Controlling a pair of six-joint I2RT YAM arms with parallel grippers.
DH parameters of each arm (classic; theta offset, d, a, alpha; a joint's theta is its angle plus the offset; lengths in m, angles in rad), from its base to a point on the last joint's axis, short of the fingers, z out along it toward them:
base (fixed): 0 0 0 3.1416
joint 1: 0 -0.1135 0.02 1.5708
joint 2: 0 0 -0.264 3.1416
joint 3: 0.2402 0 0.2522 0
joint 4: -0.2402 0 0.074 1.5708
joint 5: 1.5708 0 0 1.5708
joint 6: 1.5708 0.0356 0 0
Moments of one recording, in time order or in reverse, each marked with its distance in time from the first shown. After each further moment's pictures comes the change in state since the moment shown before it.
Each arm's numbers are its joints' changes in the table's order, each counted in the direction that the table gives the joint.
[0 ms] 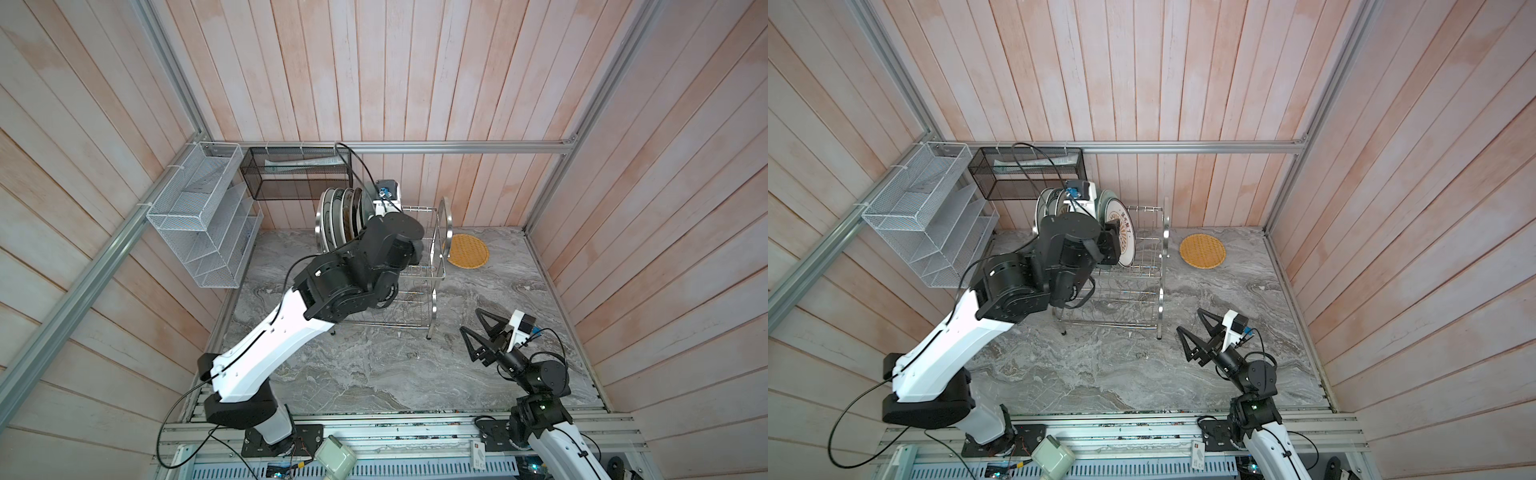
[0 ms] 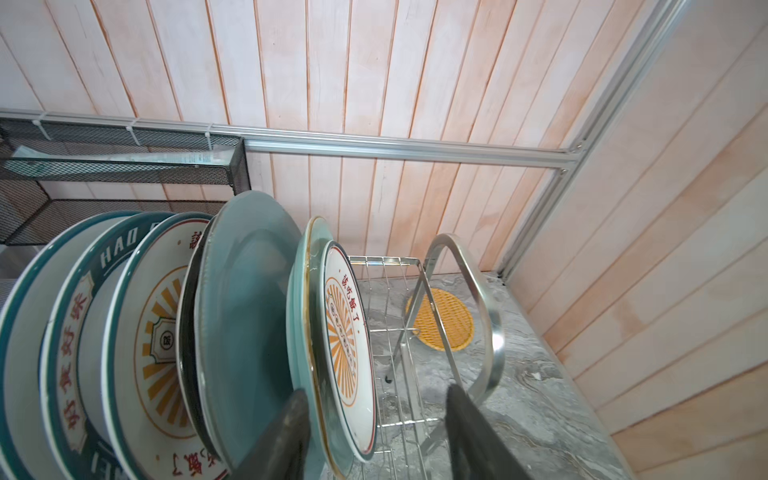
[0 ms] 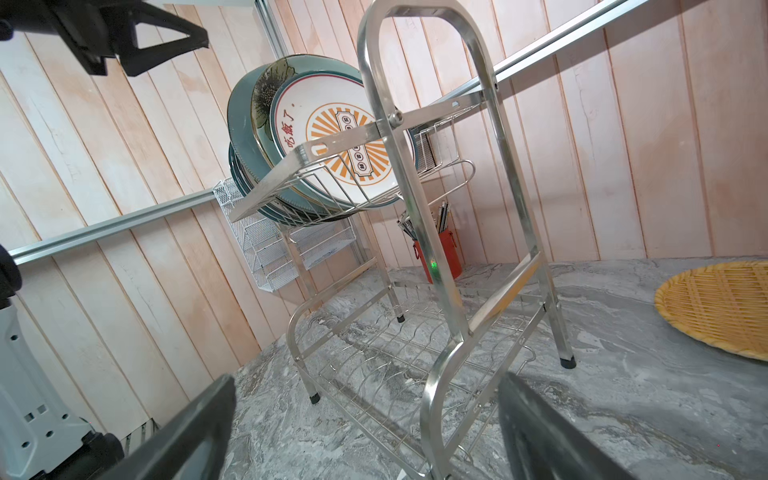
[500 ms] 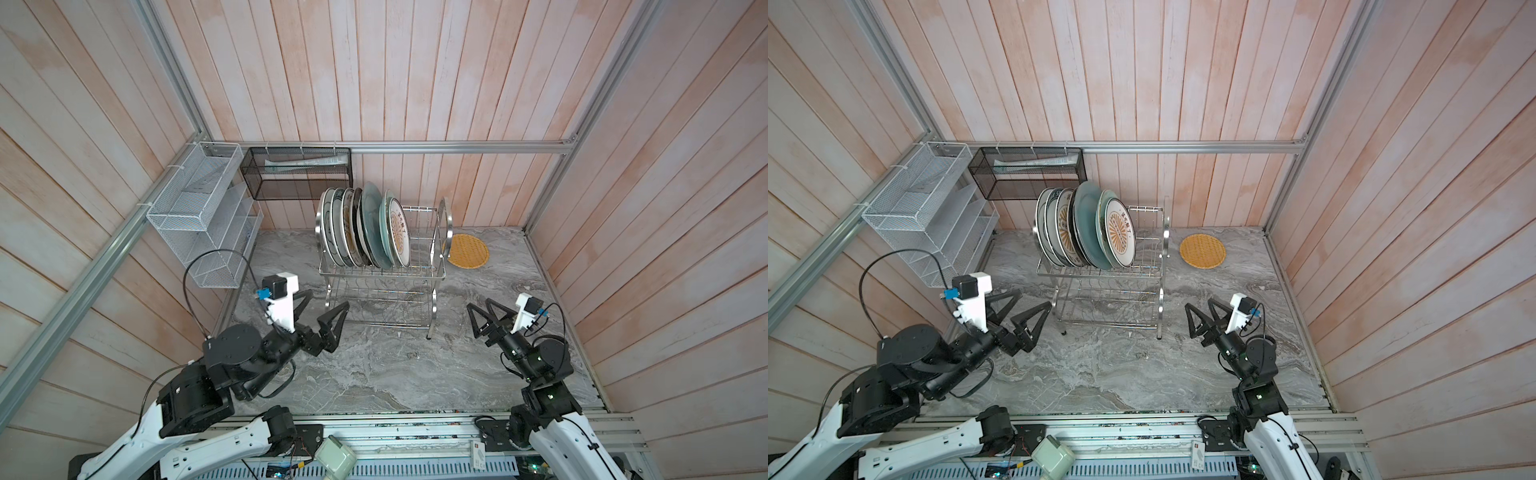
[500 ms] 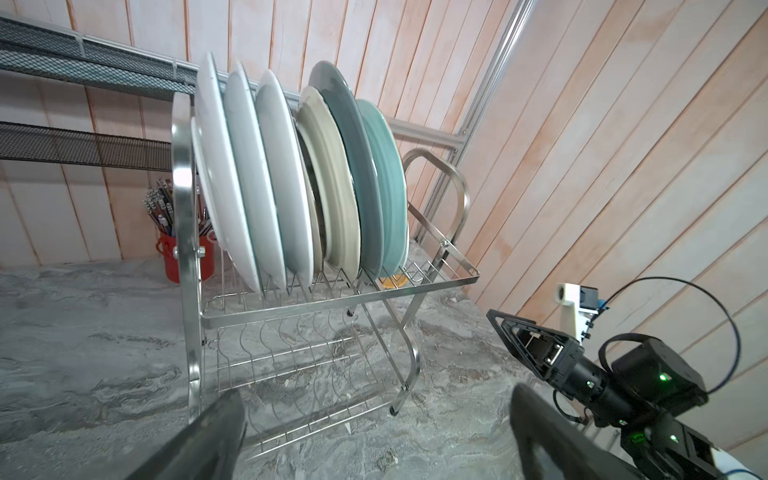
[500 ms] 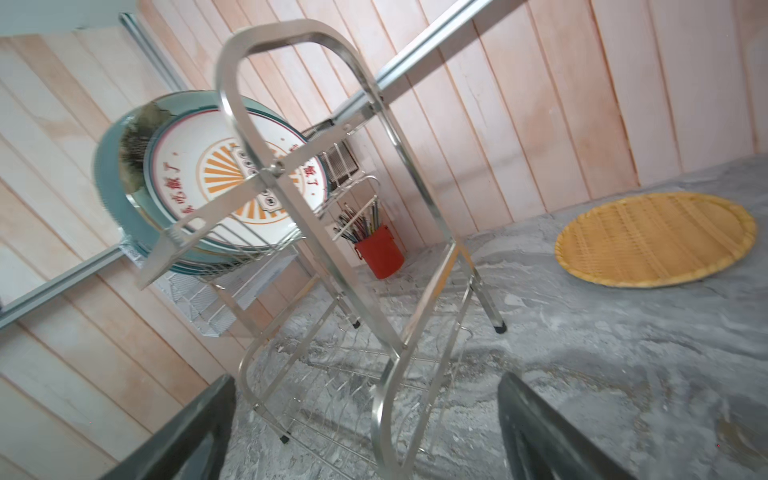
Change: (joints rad) left arm -0.016 -1.038 -1.110 0.305 0.294 0.052; right arm 0.000 0.196 0.234 -0.274 0.244 0.080
